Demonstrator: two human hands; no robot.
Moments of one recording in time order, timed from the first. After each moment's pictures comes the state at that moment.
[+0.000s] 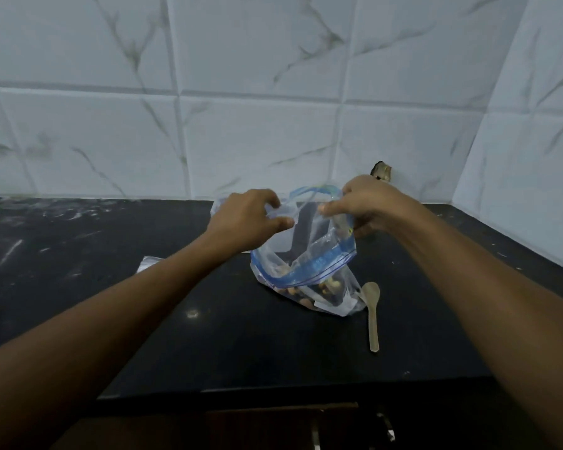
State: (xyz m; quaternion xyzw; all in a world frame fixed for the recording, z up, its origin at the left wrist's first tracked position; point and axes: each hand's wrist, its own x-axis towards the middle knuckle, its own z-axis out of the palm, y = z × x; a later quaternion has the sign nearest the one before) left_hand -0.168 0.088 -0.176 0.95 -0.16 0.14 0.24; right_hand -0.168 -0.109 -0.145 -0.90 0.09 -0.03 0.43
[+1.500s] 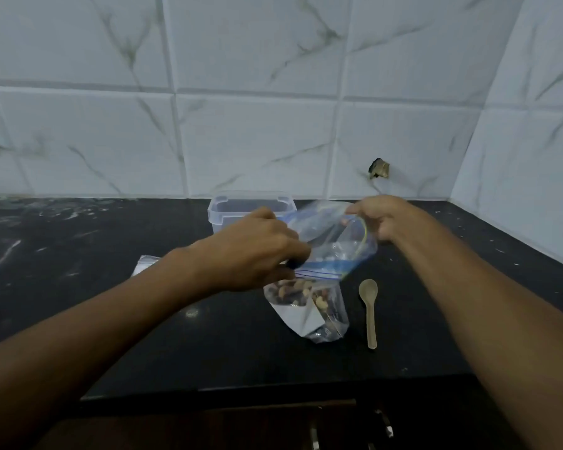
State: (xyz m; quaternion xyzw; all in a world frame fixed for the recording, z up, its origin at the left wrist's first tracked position) left_hand -0.195 0.097 -0.184 0.81 -0.53 0.23 -0.07; right_hand -0.145 -0.144 -0.178 -0.77 0.18 0.03 0.61
